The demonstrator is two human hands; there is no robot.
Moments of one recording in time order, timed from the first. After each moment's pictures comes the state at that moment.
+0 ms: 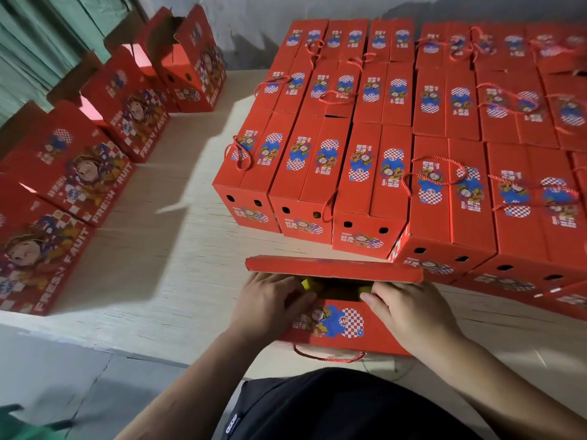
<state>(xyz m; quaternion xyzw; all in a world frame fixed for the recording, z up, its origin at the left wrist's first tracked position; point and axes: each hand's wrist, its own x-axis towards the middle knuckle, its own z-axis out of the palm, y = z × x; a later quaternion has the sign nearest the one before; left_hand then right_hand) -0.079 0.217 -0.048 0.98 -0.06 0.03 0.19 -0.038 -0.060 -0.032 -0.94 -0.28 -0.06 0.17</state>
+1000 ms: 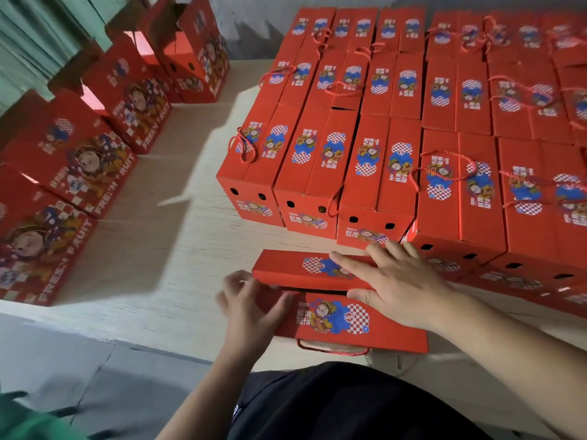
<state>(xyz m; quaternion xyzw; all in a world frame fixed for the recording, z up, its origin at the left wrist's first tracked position) -0.121 0.225 -0.063 0.89 0.21 0.10 0.40 -0.001 -0.039 -0.004 -0.91 -0.38 0.14 -0.02</state>
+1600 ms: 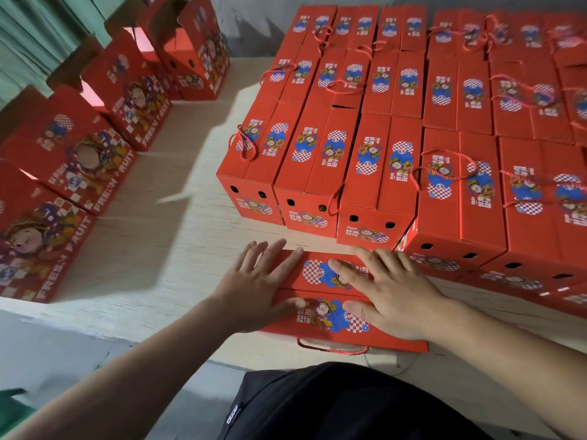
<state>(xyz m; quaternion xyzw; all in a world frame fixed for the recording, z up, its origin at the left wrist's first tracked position) -0.072 0.258 -0.033 0.98 -0.14 -0.12 -0.04 -0.014 -0.040 -0.024 -0.91 -0.39 0.17 -0.02</state>
